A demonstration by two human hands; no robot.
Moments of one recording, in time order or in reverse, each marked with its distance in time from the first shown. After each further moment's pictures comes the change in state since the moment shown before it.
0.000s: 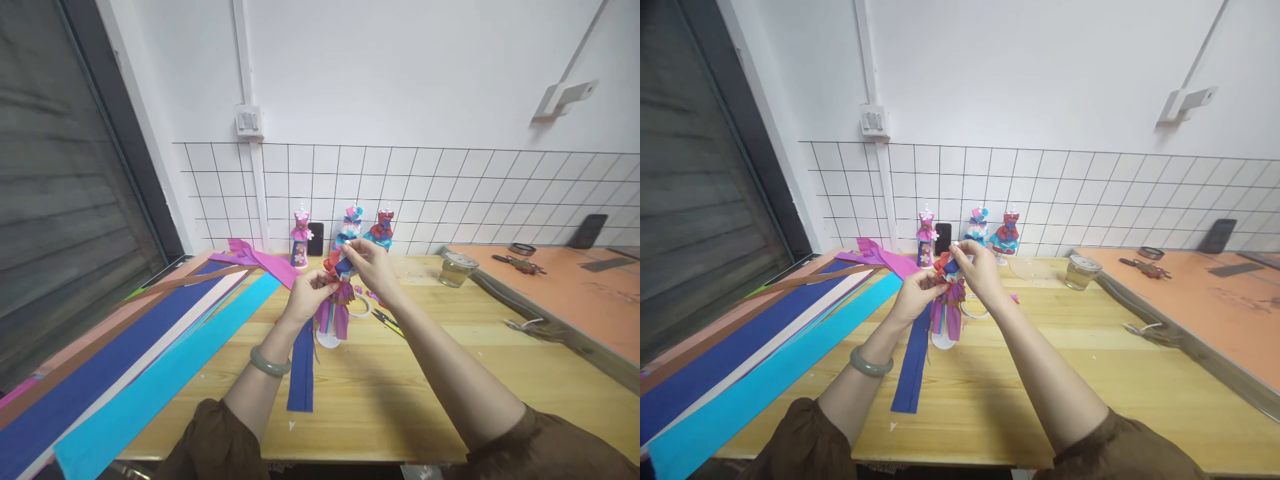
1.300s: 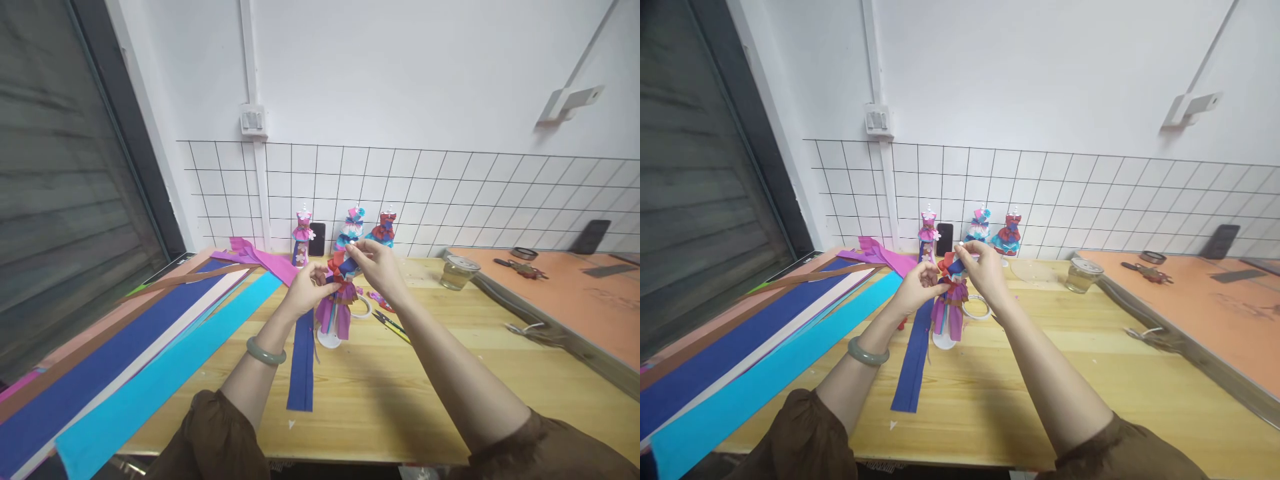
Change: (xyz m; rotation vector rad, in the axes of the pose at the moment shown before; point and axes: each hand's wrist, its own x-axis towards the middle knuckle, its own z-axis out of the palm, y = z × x) left_hand 0.008 0.000 -0.013 0.139 -0.043 0.043; right_hand -0.001 -0.010 -0.006 0.000 0.012 0.034
